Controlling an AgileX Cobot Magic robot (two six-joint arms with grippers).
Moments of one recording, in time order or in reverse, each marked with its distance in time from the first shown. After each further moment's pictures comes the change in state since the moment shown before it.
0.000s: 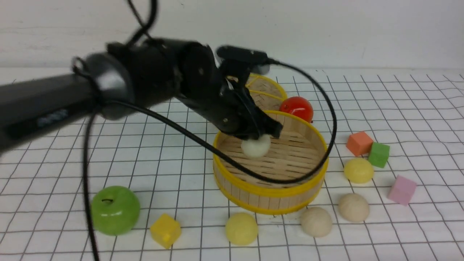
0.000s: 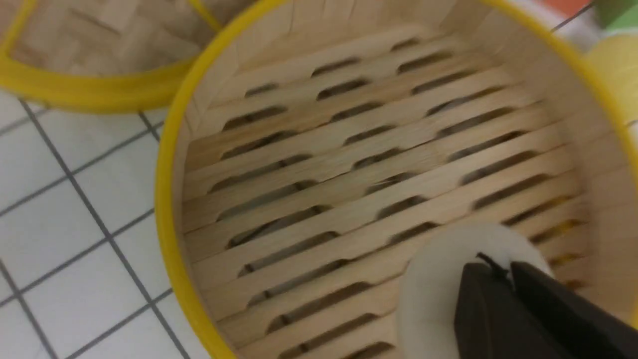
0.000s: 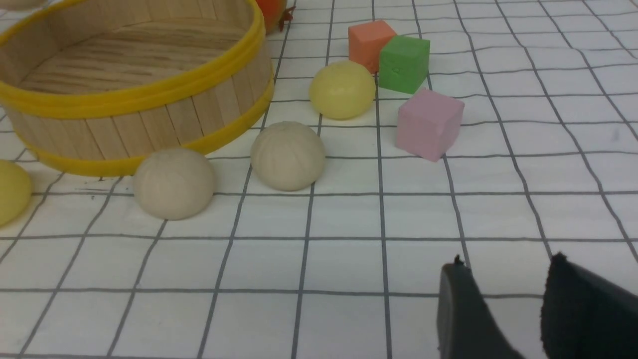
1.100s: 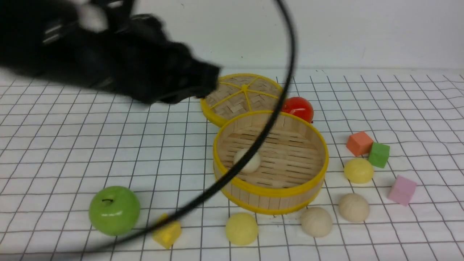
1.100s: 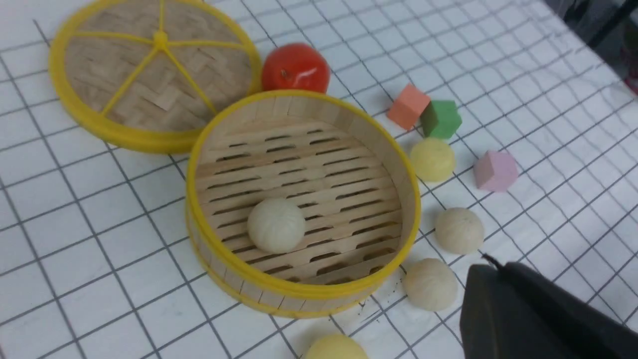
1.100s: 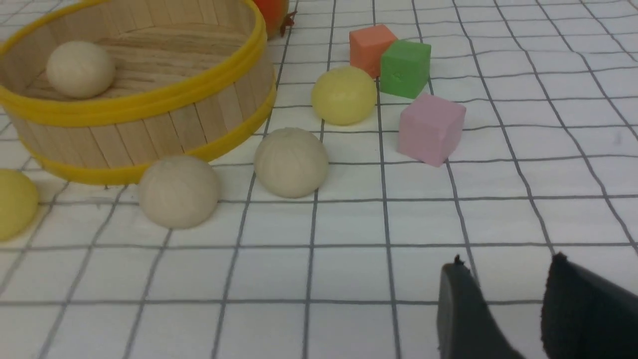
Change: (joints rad) right arm 0.000 0.000 0.006 0.067 -0.052 0.053; left arm 0.021 -0.828 0.453 -0.089 -0.003 -0.049
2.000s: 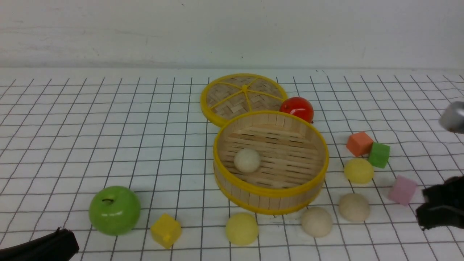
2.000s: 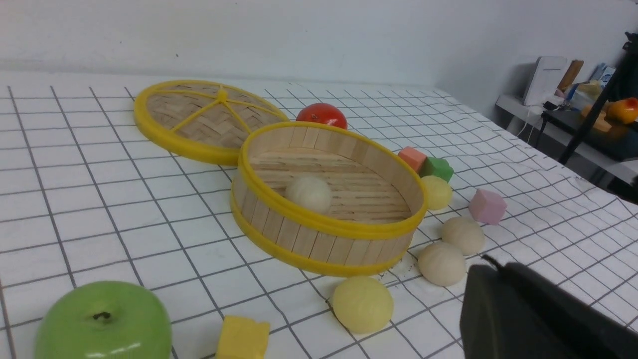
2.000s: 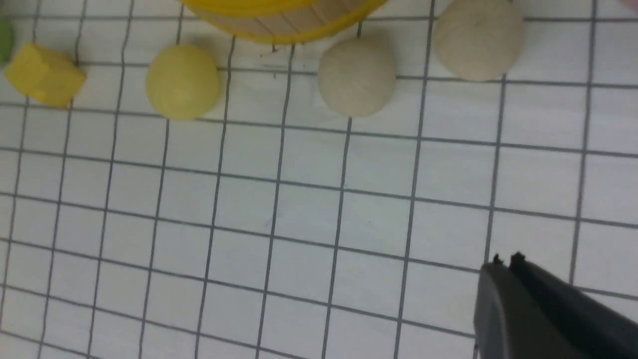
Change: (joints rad) right arm 0.070 1.149 -0.927 0.258 0.658 -0.184; left arm 0.000 -0.886 0.861 -0.037 -0.357 0.002
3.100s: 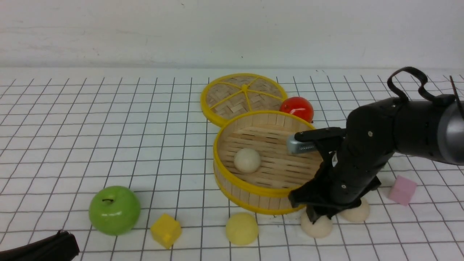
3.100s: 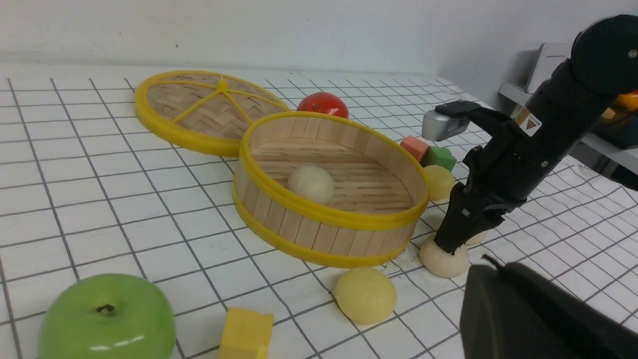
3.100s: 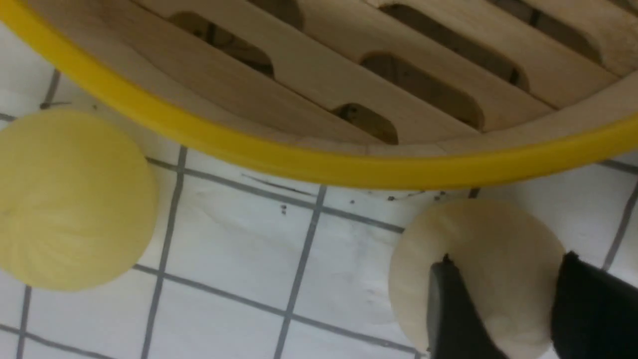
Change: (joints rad) right arm 0.296 0.672 -0.267 -0.250 -0.243 0.221; left arm 0.000 0.000 0.000 0.009 0.010 0.002
